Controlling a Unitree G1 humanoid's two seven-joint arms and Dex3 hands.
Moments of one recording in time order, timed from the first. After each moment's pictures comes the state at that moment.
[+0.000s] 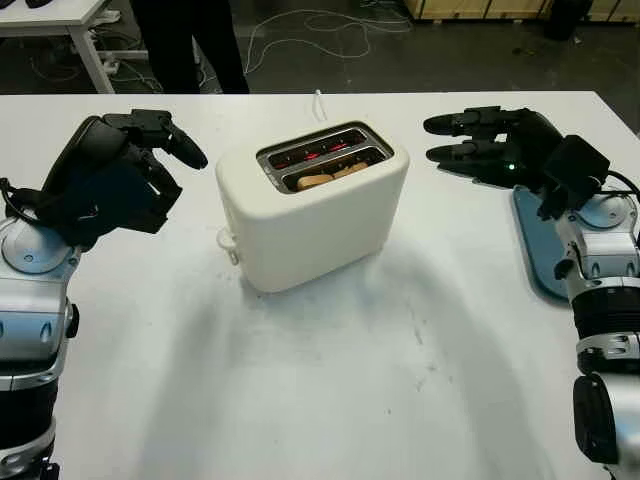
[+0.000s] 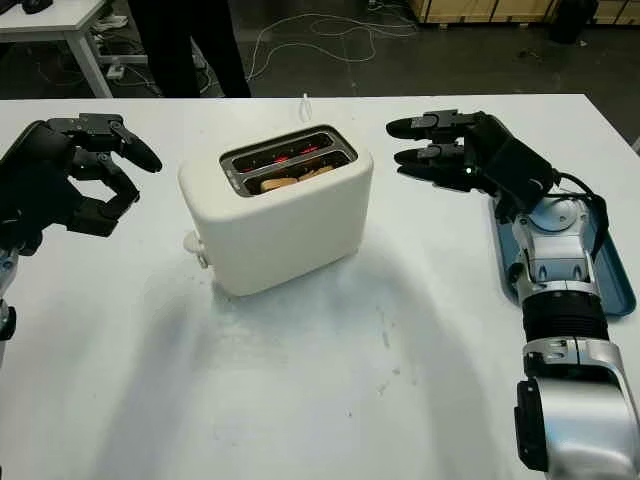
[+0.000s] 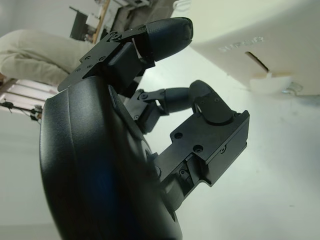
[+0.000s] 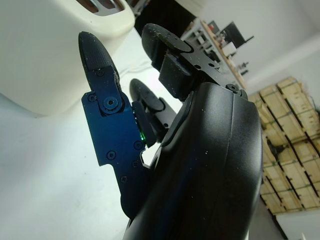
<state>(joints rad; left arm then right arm) -0.33 0.58 0.13 -0.39 0.11 0.46 -0.33 -0.69 -0.50 -0.09 0.60 0.06 -0.19 0.57</state>
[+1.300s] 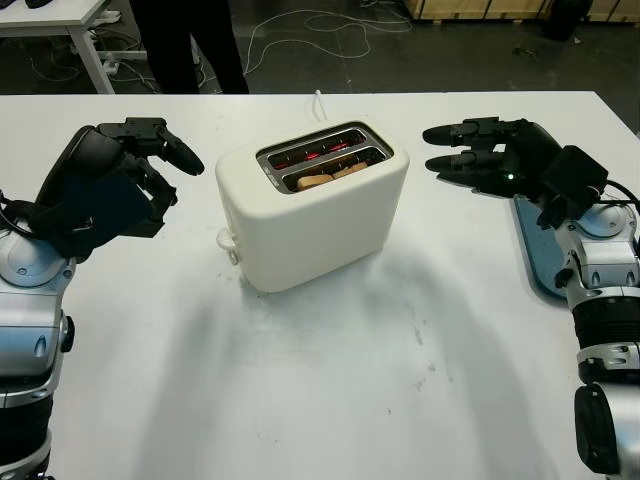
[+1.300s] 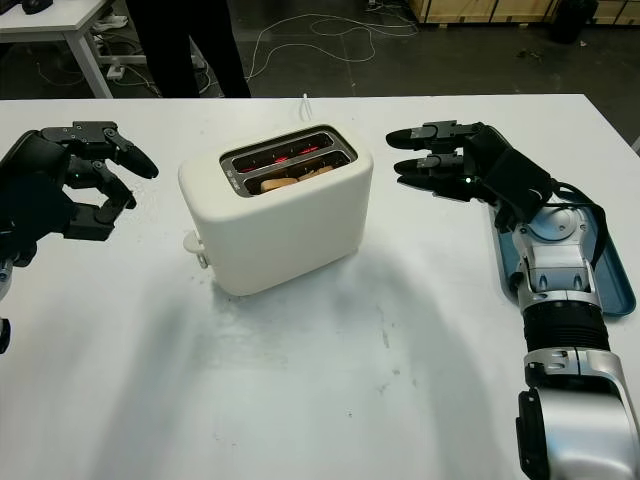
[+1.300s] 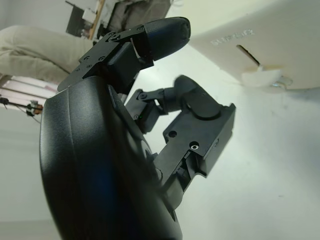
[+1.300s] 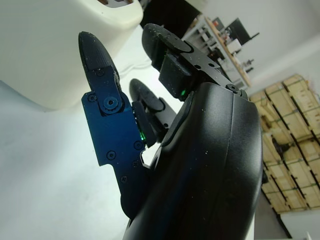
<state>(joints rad) -0.29 0.58 0.13 -0.44 0.11 0.50 -0.33 -0.65 -0.50 -0.09 0.56 0.06 -0.18 0.58</state>
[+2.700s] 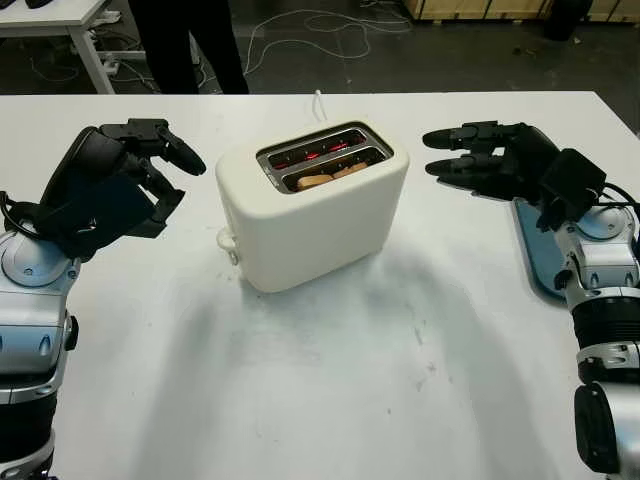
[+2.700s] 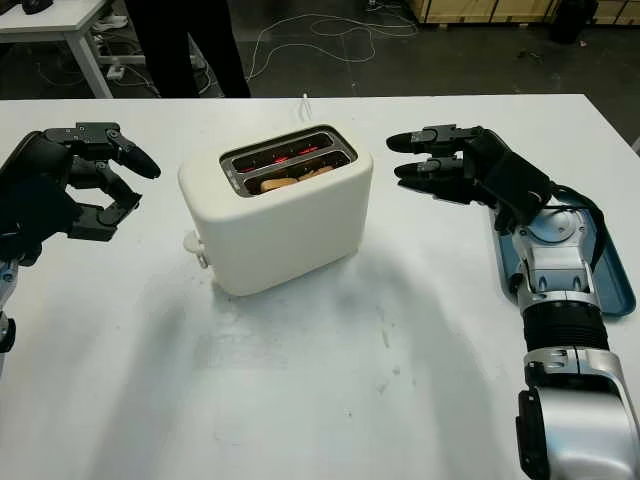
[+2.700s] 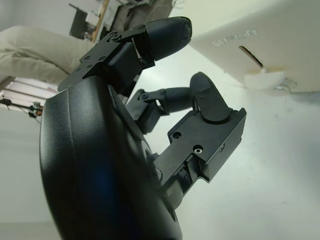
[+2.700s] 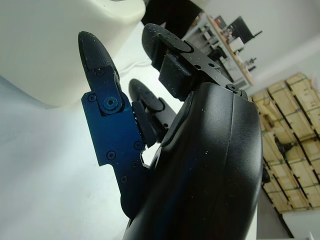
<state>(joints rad) -0.29 0.56 0.13 -0.40 0.11 0.44 -0.31 -0.65 -0.50 -0.09 0.60 0.06 -0.20 0.58</state>
